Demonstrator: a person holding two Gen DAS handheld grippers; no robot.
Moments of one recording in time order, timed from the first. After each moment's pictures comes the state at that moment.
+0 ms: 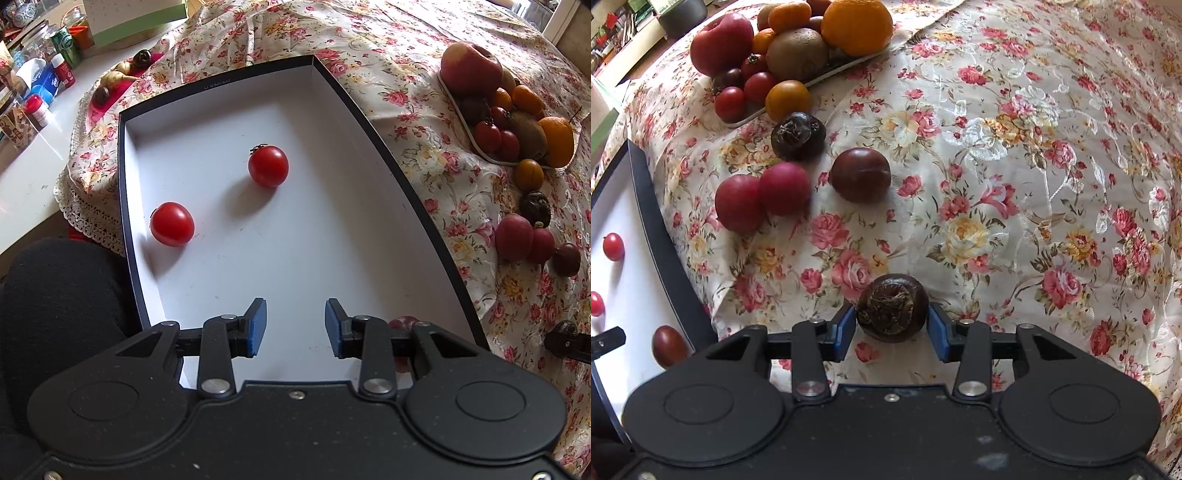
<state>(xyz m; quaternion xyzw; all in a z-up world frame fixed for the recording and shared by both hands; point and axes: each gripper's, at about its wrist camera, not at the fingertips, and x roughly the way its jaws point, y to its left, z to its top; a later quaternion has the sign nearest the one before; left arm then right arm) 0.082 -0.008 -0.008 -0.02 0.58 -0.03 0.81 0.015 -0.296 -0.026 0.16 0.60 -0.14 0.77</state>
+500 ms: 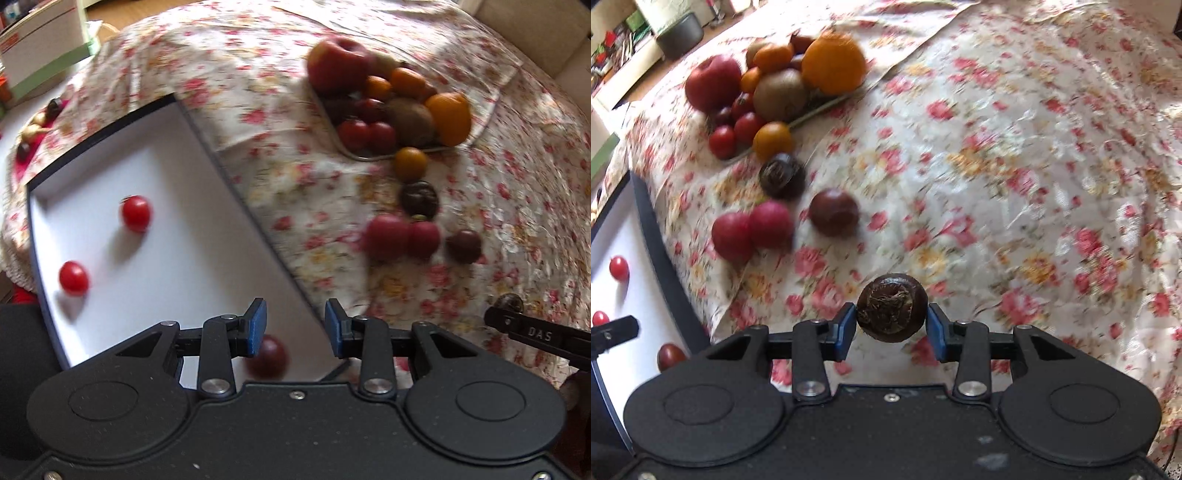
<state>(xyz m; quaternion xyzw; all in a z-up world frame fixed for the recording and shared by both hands) 0.091 -0.097 0.027 0.01 0.58 -0.15 0.80 0.009 -0.325 -0.002 0.17 0.57 -0.15 0.79</state>
